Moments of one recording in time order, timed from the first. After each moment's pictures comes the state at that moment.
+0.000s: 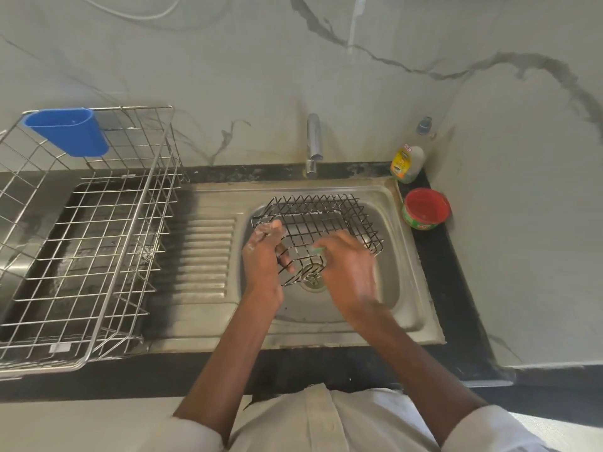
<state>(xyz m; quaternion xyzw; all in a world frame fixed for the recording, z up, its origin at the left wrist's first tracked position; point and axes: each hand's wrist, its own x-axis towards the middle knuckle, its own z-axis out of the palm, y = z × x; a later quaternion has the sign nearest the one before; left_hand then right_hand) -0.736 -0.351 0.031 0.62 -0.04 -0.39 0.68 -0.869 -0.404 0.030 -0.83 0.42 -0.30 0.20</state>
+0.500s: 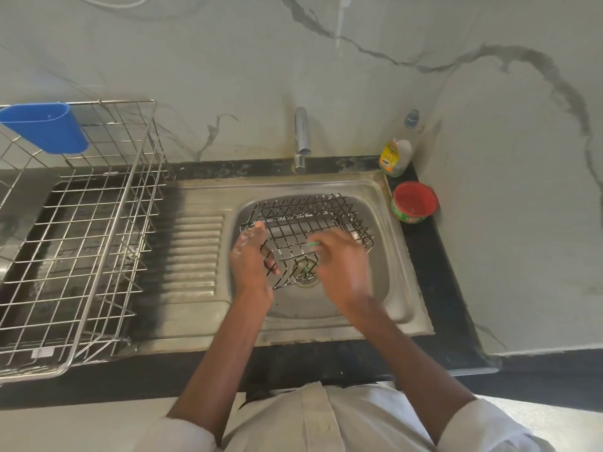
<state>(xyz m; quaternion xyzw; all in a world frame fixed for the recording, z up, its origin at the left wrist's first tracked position) -0.736 -0.351 0.019 0.63 0.00 -0.38 0.68 -0.874 -0.405 0.025 -0.81 0.46 -0.30 0.21</state>
